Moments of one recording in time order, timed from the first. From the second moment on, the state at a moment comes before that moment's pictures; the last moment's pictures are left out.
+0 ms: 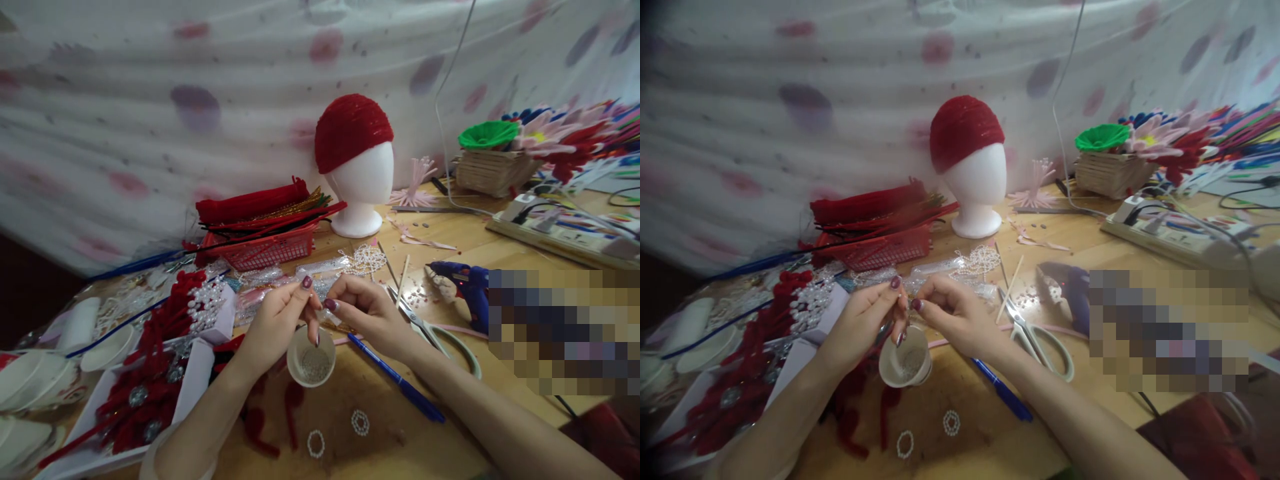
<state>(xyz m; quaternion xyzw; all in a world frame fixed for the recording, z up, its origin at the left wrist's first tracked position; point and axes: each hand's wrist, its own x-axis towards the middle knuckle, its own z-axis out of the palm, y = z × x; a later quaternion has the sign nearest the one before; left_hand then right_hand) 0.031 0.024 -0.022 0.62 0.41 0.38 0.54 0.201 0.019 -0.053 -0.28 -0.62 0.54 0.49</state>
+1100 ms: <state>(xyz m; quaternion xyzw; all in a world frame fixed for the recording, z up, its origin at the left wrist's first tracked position) 0.035 0.019 -0.015 0.69 0.46 0.38 0.41 0.200 0.022 -0.056 -0.25 -0.55 0.64 0.47</state>
